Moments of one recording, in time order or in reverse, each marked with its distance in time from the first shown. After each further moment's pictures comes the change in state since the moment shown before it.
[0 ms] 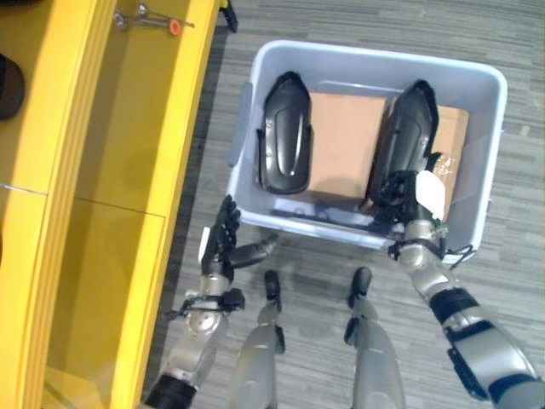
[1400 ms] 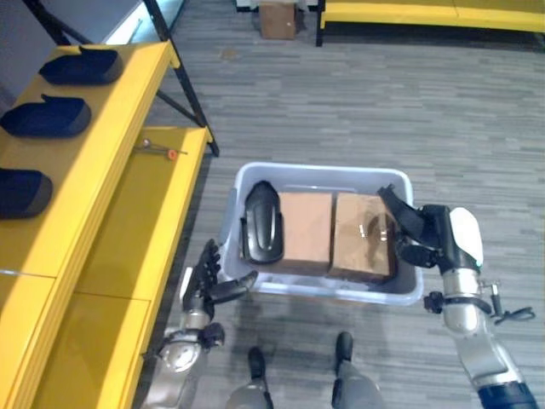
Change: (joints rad) left arm 0.204 0.001 0.122 -0.007 0.012 0.073 -0.088; right arm 0.623 -0.053 -0.355 -0.790 -0.146 -0.013 0.206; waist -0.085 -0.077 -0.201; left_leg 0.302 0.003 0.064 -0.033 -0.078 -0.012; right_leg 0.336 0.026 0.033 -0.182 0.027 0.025
